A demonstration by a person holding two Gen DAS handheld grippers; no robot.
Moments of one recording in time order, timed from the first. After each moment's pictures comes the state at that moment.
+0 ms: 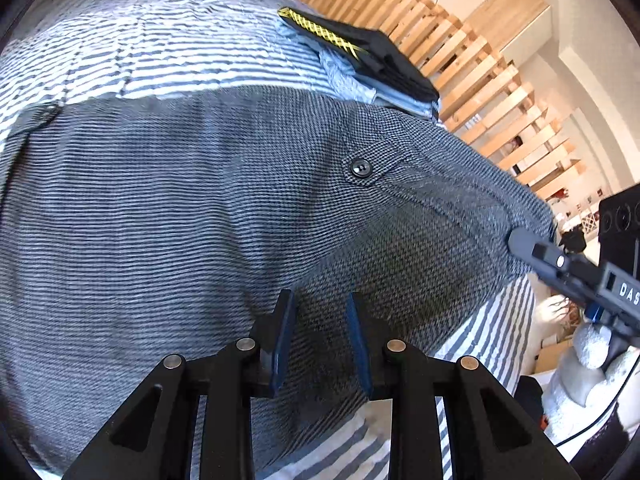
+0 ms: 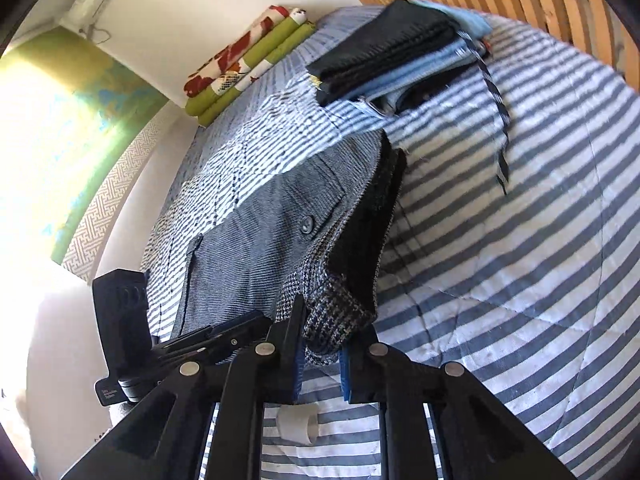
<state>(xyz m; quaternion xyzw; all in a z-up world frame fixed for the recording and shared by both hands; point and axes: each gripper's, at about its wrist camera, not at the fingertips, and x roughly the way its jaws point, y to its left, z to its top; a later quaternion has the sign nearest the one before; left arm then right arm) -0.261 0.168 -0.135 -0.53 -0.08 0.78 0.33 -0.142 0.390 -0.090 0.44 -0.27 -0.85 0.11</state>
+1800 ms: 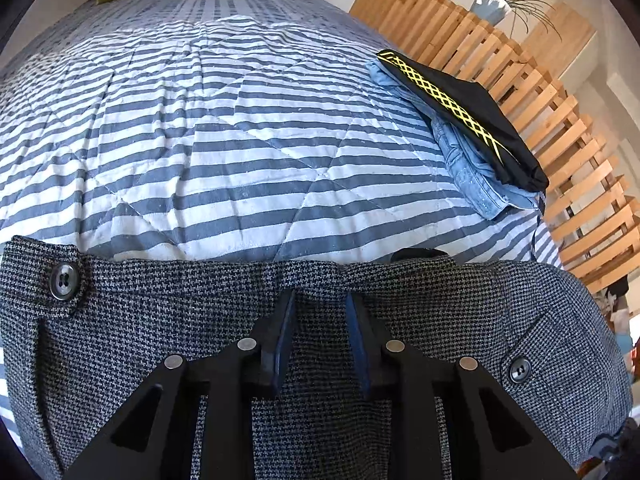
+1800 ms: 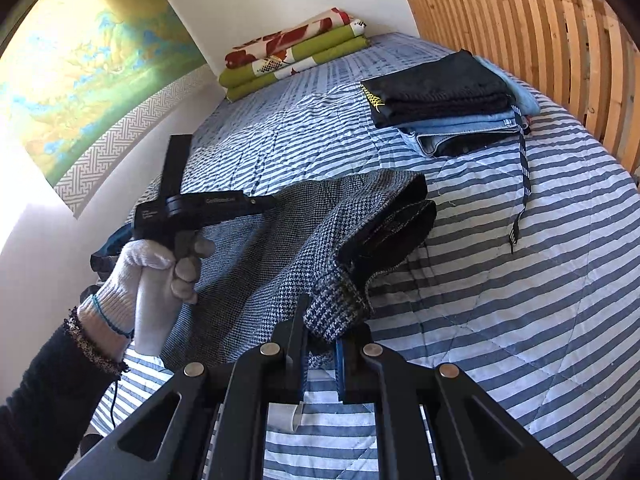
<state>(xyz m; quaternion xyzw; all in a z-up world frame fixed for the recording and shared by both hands) -0.424 0.178 -0.160 -0.53 -0.08 0.82 0.23 -0.124 0.370 -0.076 0.43 -0.15 -0.88 0.13</state>
